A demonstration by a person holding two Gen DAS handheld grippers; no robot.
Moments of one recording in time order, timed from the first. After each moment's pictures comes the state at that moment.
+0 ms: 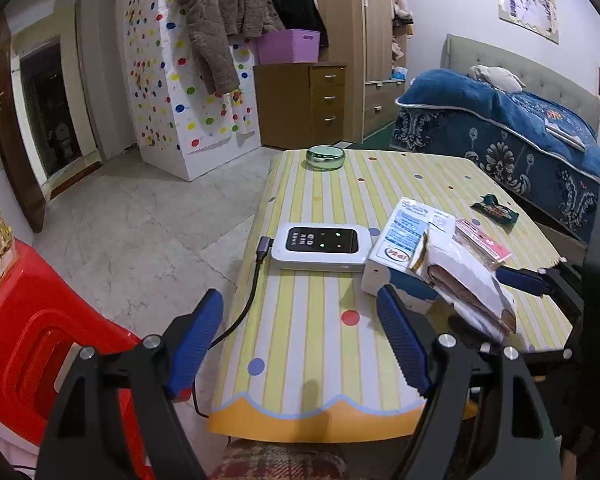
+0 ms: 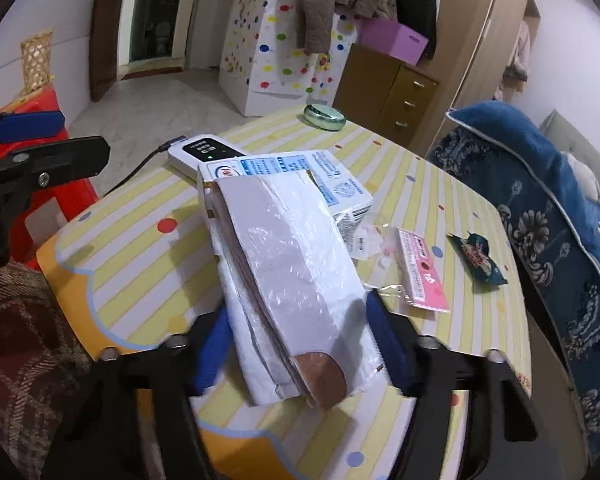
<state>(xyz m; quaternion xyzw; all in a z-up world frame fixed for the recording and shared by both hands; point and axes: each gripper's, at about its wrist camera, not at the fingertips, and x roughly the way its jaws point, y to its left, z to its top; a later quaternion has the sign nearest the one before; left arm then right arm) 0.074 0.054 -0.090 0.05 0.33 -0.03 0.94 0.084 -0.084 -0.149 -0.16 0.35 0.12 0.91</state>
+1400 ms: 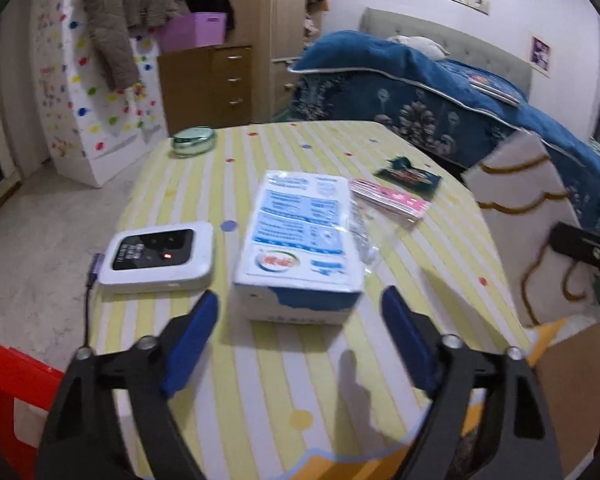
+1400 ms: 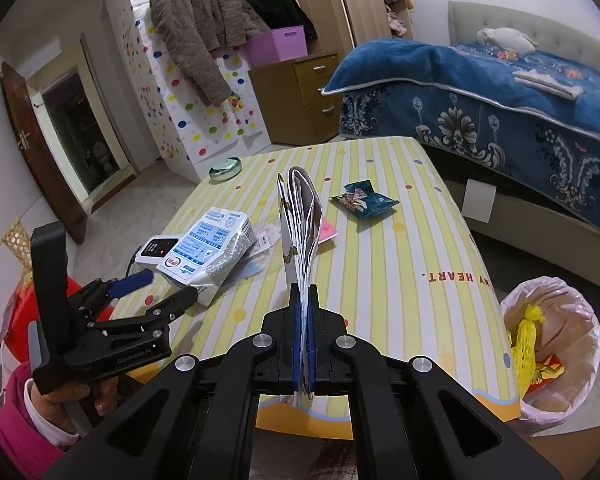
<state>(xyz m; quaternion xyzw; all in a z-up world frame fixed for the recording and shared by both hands) 0.116 -0.032 -0.130 0.06 0.36 -0.17 0.92 0.037 -0.225 -0.101 0.12 0.35 0.06 0.93</state>
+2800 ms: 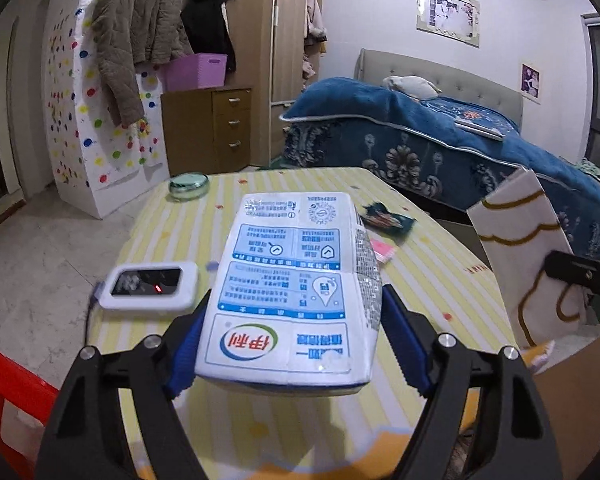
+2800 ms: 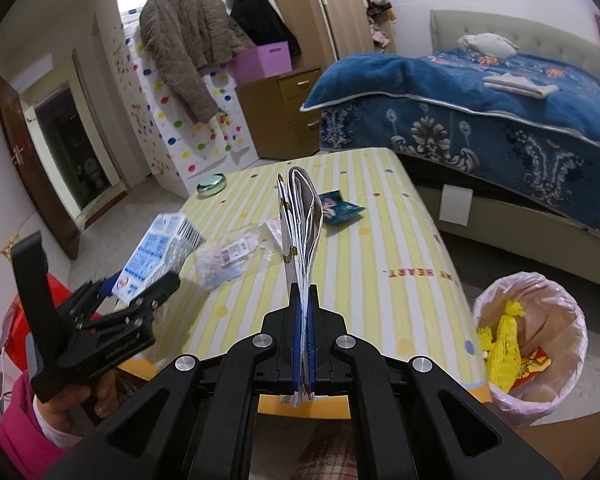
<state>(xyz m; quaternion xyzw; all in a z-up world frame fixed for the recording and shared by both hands) 0.084 -0.052 -0.110 0.04 0.29 -0.19 0.94 0.006 -0.256 -0.092 0.13 0.32 0.03 0.94</state>
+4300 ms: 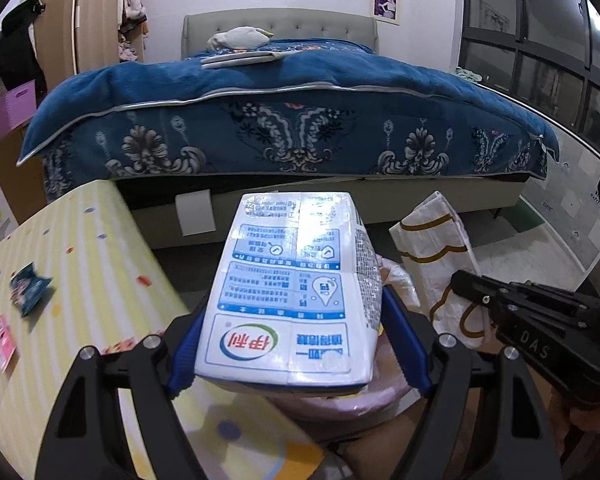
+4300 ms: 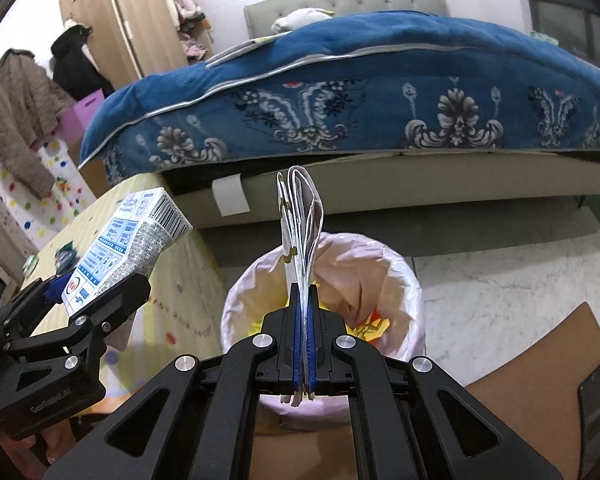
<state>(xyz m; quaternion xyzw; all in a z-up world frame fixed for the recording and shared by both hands) 0.046 -0.382 -0.137 0.15 0.32 -0.42 0.84 -0.069 -0.511 -0.176 0.23 0.32 -0.23 0.89</state>
